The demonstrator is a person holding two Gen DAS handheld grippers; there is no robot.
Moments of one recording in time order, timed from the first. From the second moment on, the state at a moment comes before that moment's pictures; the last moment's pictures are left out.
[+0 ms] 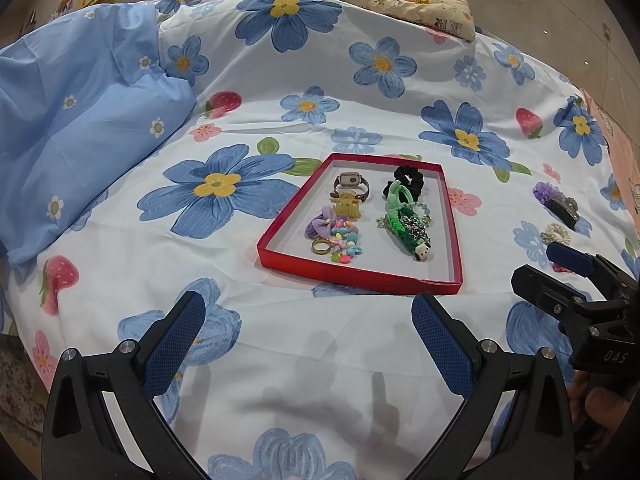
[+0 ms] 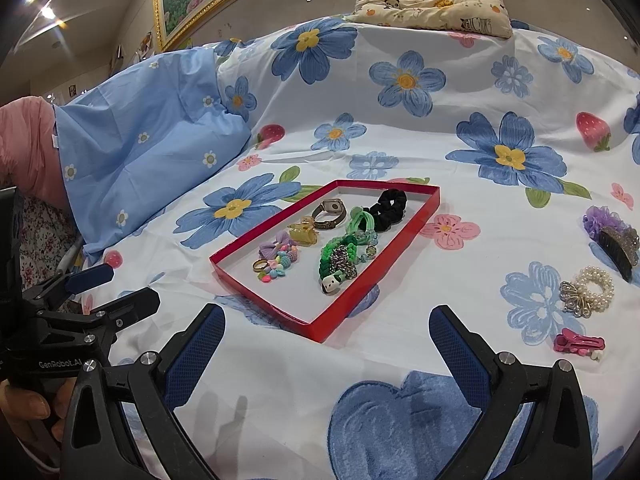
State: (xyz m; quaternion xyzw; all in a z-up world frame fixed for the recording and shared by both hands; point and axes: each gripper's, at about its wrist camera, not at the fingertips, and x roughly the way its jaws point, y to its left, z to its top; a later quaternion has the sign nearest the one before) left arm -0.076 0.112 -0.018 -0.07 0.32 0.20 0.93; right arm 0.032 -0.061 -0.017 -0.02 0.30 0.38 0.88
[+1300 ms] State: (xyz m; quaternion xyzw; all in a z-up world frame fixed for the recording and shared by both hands) left arm -0.060 0.116 -0.021 -0.08 0.33 0.18 0.92; right arm 0.038 -0.060 -0.013 -0.02 0.30 0.38 0.88
